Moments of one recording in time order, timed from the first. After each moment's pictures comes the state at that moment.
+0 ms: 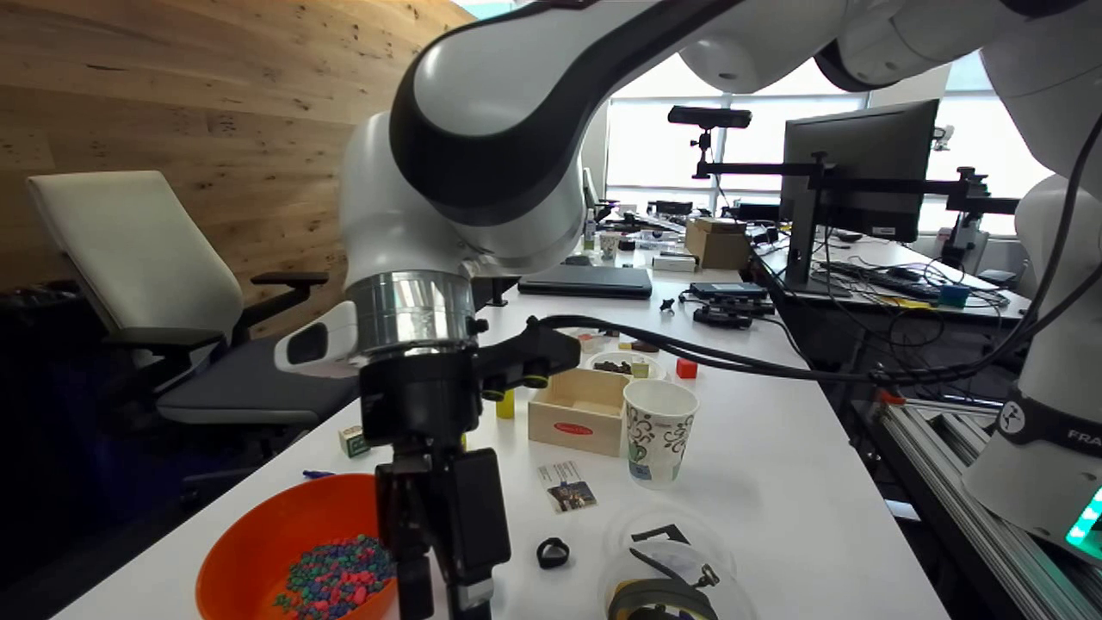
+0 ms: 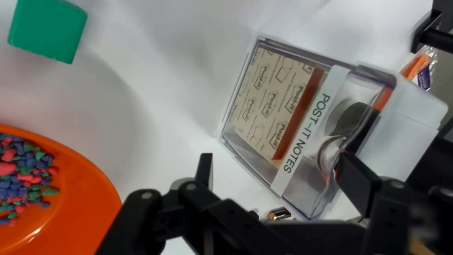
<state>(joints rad) 0.19 0.71 0.34 -1.53 0.42 2.09 -0.73</state>
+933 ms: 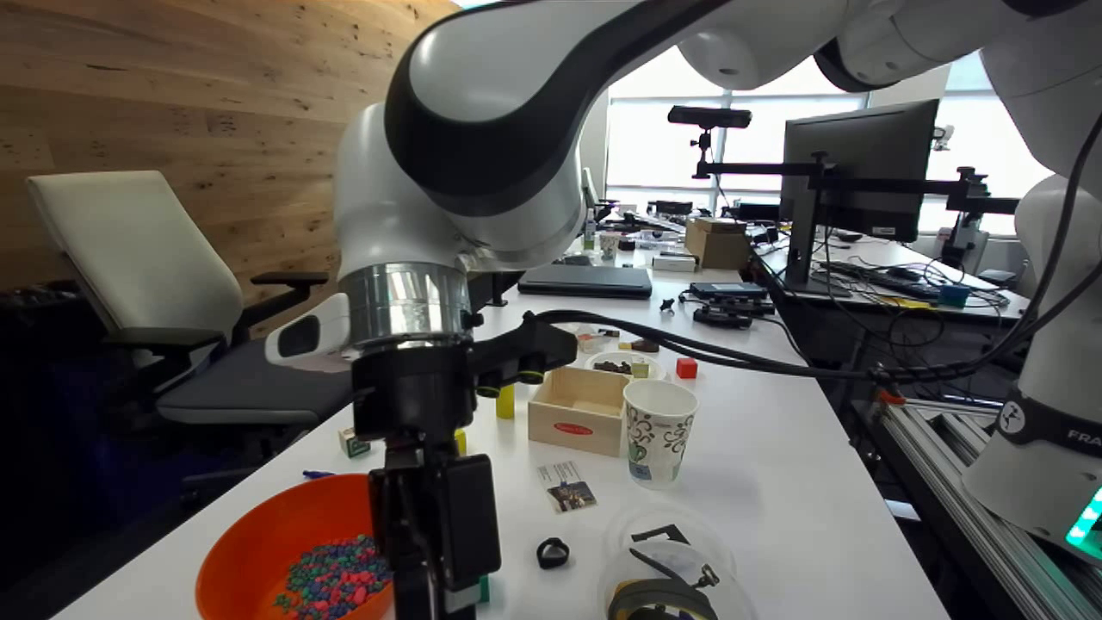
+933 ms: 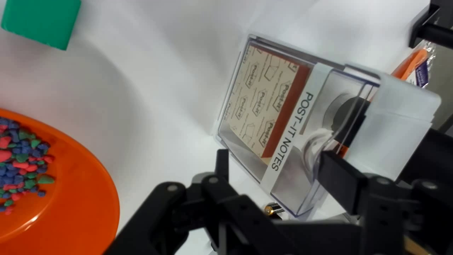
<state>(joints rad) 0.19 0.71 0.34 -1.51 0.42 2.09 -0.72</state>
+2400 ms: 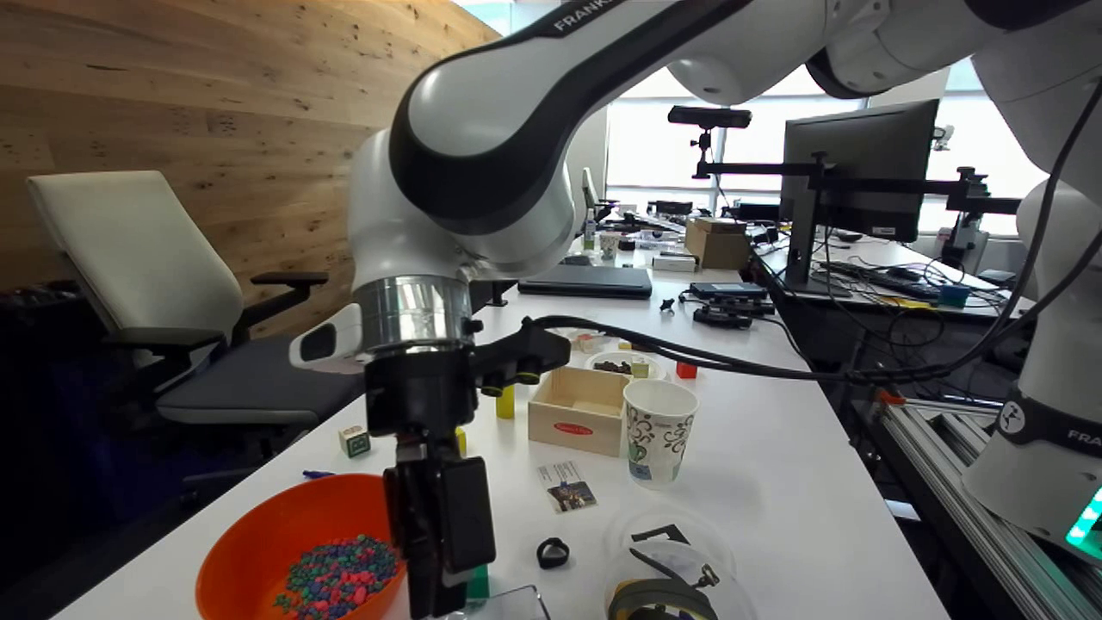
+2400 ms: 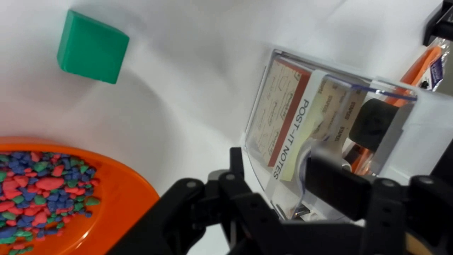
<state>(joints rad) 0.16 0.73 0.33 -1.51 0.42 2.09 -0.71</state>
